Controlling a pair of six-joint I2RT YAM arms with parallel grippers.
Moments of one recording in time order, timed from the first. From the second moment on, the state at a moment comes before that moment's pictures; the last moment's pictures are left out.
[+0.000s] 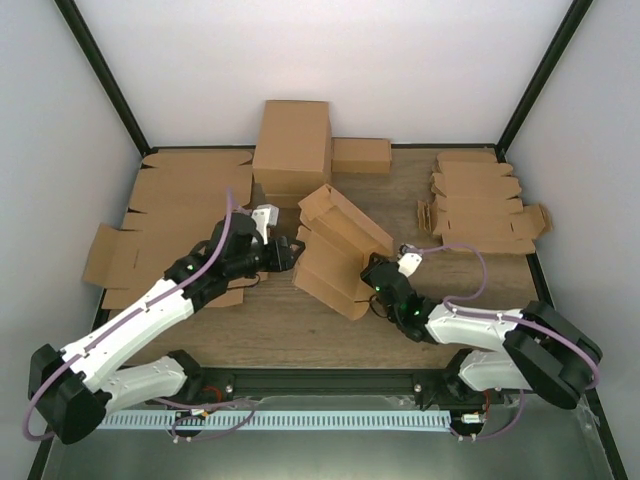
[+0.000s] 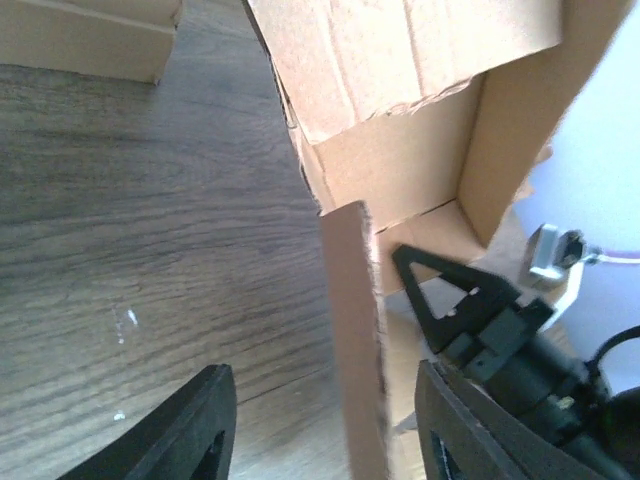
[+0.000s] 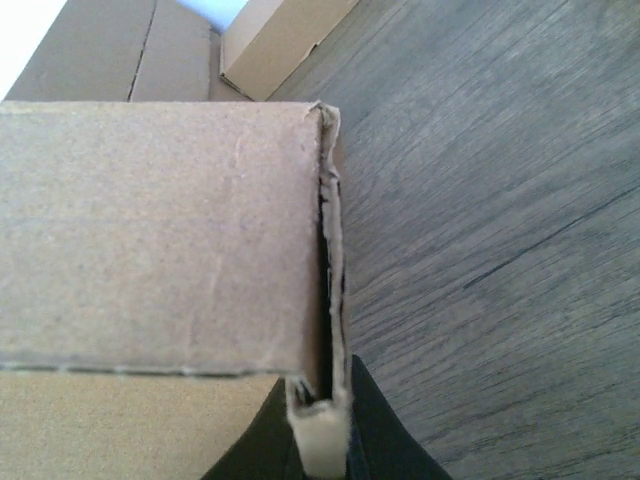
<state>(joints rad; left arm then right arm) -0.70 1.05 0.87 -0.36 0.14 -0.66 0.84 1.25 0.36 0.40 0.60 1.16</state>
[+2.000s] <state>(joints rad) -0.89 1.24 1.05 -0.64 -0.01 -0.44 0.86 0.97 0.50 0.06 0.29 0.36</state>
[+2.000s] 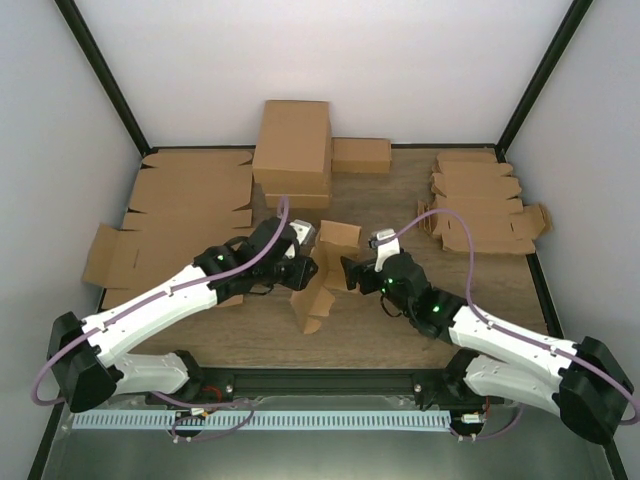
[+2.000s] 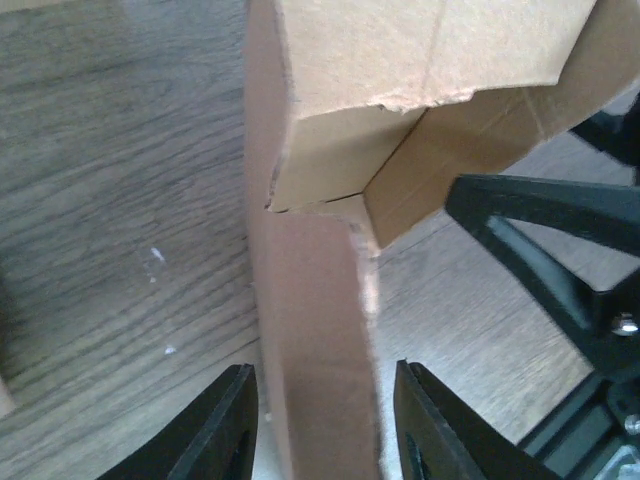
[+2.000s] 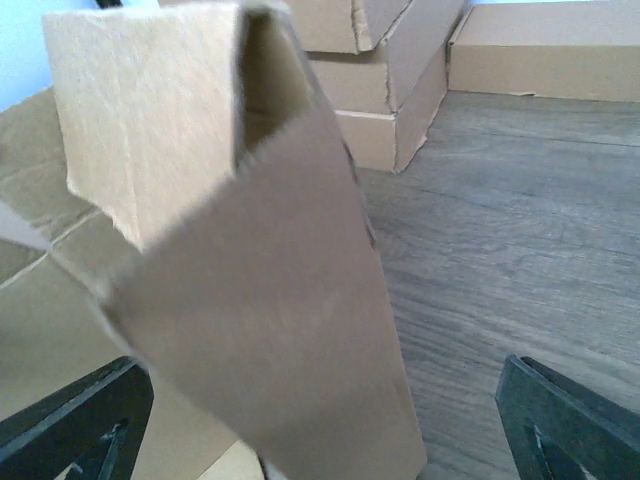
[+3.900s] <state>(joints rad) -0.59 1.37 1.06 -0.31 0.55 -0.52 0.87 0.97 0.46 0.39 0.49 0.29</state>
